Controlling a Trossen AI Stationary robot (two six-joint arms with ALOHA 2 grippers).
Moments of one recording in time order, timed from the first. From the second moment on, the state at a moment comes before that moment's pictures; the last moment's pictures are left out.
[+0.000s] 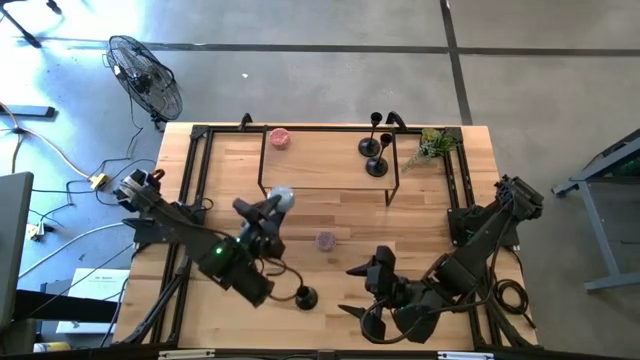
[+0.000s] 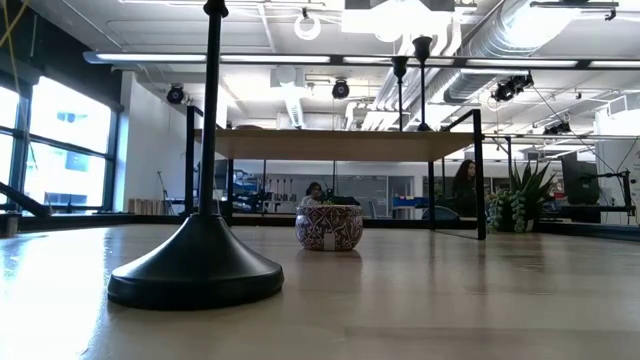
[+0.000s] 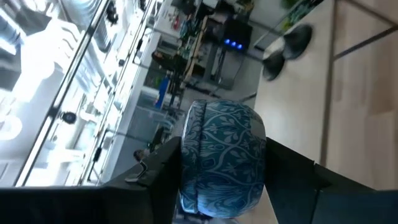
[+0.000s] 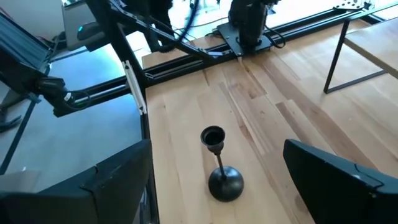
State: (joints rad) left arm -0.61 1.65 1.57 -1.40 -1.49 -0.37; right arm 0.75 1.70 1.66 -0.62 0.74 0.78
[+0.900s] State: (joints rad) left arm -0.14 1.65 1.48 -1.08 -1.39 -0.35; right arm 0.71 1.70 1.66 -0.62 0.81 0.91
